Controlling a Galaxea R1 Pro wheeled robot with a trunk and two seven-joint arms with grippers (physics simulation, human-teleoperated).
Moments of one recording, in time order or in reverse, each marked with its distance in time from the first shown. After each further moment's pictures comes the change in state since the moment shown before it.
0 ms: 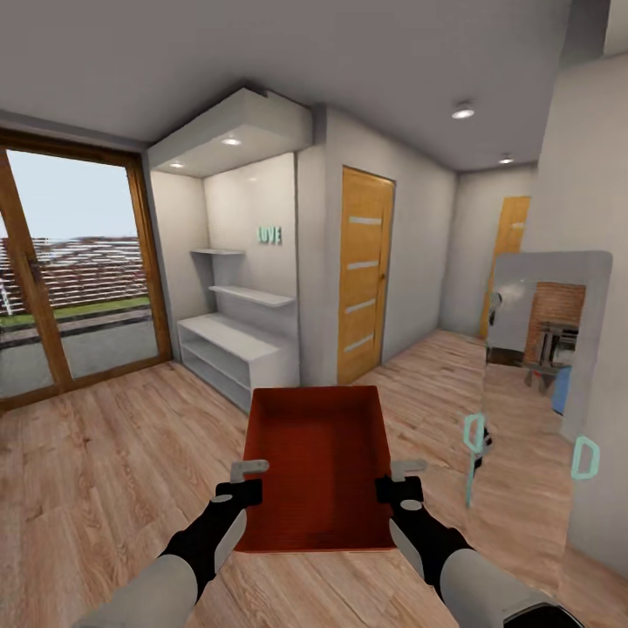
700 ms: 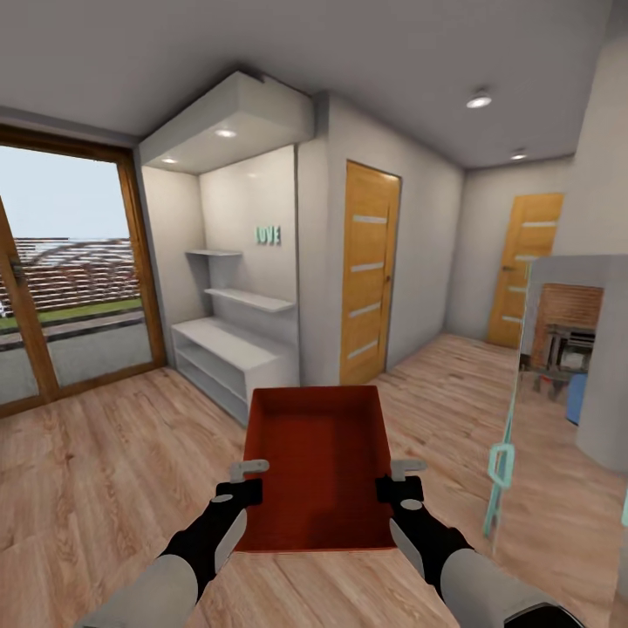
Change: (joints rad) left arm 0.000 -0.001 0.000 -0.001 0.002 0.000 0.002; right arm 0.000 -0.002 0.000 -0.003 0.001 0.003 0.002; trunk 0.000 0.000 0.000
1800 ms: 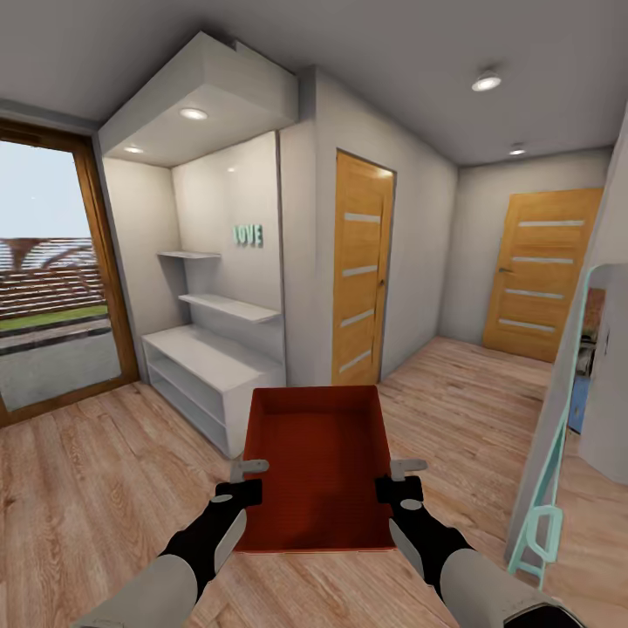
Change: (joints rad) left arm 0.000 0.002 0.001 0.000 0.000 0.000 -0.003; right arm 0.000 0.001 0.002 0.000 -0.001 0.000 -0.003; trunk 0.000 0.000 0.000
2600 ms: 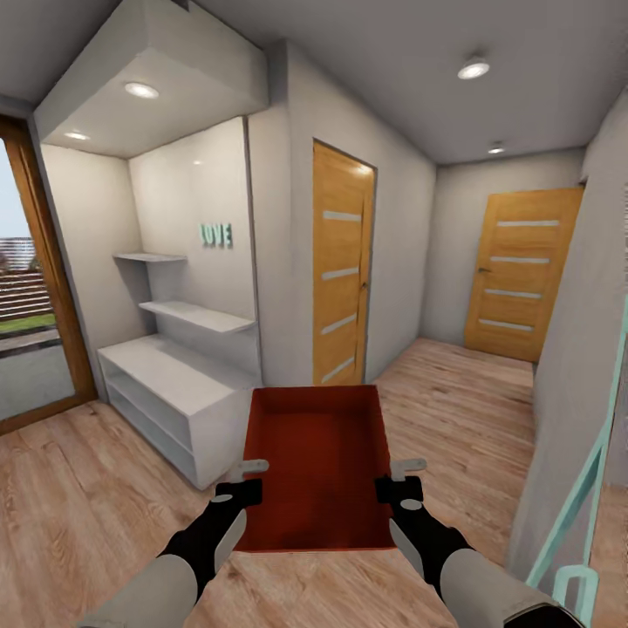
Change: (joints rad) left arm 0.000 0.000 -0.001 0.000 0.000 0.000 0.000; right arm 0.000 0.000 -0.001 0.000 0.000 0.000 0.000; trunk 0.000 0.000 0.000
